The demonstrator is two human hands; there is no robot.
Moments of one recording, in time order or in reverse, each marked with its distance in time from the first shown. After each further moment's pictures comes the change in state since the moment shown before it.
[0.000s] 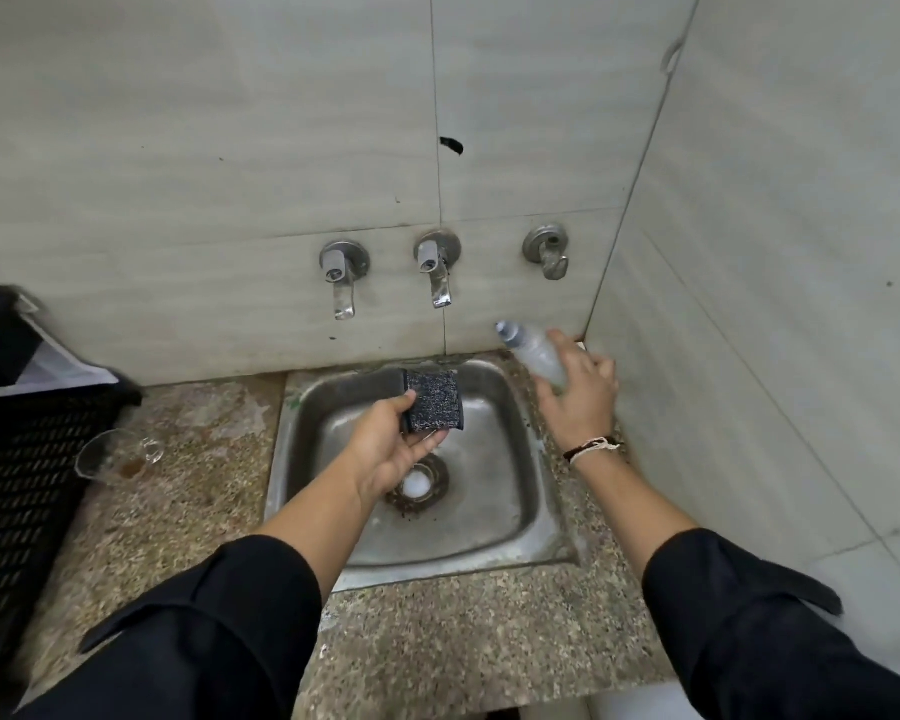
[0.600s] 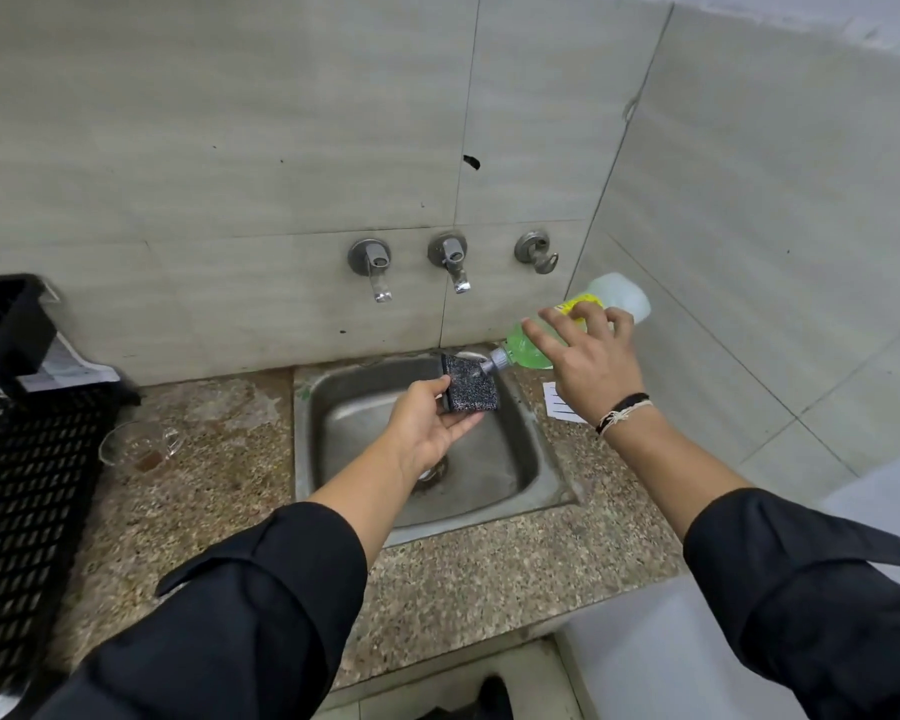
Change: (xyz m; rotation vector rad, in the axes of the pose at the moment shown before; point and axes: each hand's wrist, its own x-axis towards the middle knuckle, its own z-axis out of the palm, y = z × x) left_hand -0.070 0.008 -0.035 0.005 -0.253 -0.080; right_hand -0.055 -0.107 -0.088 -0.848 0.097 -0.551
